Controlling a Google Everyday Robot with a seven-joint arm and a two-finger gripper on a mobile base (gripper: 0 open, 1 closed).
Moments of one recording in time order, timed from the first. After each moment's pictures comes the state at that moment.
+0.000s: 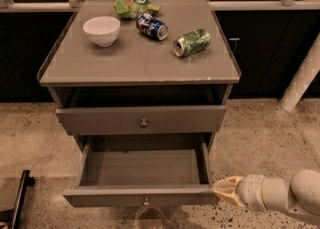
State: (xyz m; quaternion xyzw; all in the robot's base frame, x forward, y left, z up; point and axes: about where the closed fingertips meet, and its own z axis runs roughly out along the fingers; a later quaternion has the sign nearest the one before) arm 0.412 -0.202 0.550 -0.44 0.79 0.22 0.35
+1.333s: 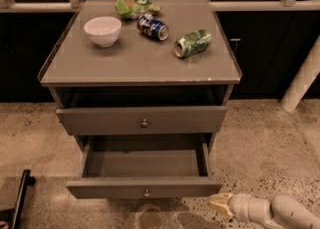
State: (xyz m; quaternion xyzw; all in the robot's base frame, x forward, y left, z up) arm 0.440 -0.235 0.349 -0.31 0.82 0.31 0.37
